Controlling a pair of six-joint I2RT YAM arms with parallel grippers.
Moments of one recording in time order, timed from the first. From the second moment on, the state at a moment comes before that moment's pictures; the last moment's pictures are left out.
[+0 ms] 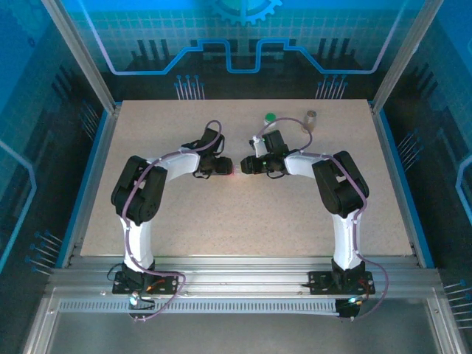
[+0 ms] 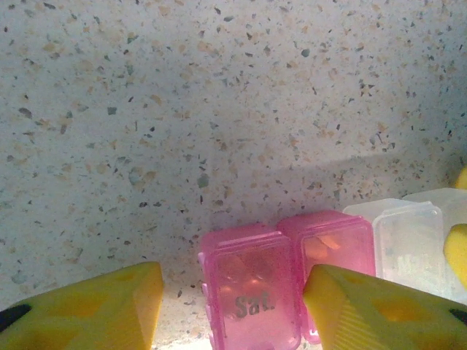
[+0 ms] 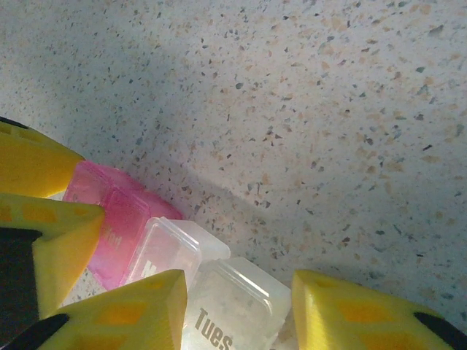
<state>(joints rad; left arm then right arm) -0.41 2.00 1.30 -0.41 0.07 -0.43 0.44 2.09 1.28 -0.06 -0.42 0.27</state>
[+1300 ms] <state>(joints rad) -0.47 2.10 1.51 -0.70 0.02 -0.46 0.38 2.11 1.23 0.09 -0.57 0.40</state>
